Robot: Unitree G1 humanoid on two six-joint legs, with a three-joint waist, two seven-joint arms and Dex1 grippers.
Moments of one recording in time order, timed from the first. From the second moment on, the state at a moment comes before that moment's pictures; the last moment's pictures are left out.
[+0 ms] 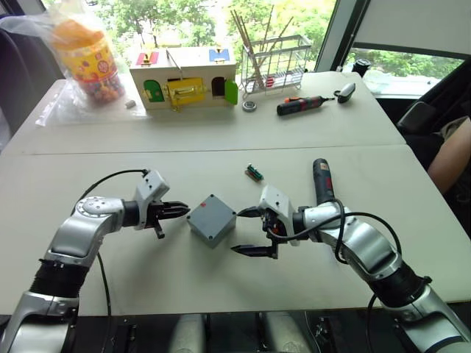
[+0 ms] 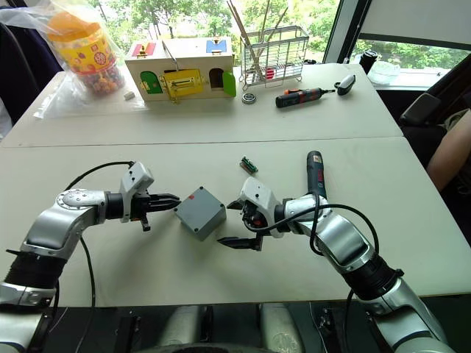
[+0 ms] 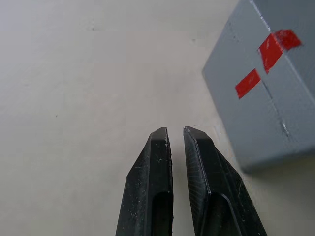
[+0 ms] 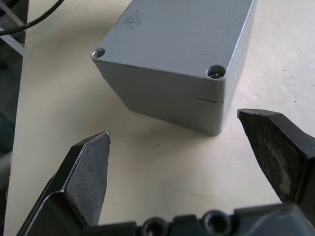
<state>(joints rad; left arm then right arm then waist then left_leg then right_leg) -0.34 0.76 -0.06 0.01 -0.34 0.58 -1.06 -0.44 -0.60 0.41 -0.32 0.32 0.67 0.89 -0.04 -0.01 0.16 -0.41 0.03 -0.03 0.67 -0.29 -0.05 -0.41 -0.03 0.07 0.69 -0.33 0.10</state>
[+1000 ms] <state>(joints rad) -0.39 0.64 -0.10 0.04 -0.31 0.53 -1.02 -0.41 -0.57 0.38 -0.37 0.28 0.75 0.84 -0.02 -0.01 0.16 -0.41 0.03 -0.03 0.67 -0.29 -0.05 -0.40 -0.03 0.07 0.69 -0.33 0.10</state>
